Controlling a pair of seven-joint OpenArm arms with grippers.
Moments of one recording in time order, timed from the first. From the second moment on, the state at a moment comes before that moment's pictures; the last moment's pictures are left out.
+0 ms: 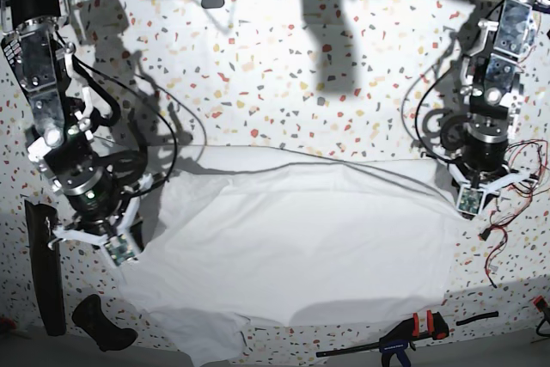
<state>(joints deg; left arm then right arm) 1.5 -25.4 11.8 96.8 5.1 9.9 21.5 7.8 34.3 -10.4 108.3 5.6 11.9 -36.4</state>
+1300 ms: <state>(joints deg) -2.5 -25.4 11.8 77.2 2.2 8.4 10.7 11.6 37.5 -16.7 105.7 0.7 2.7 -39.7</state>
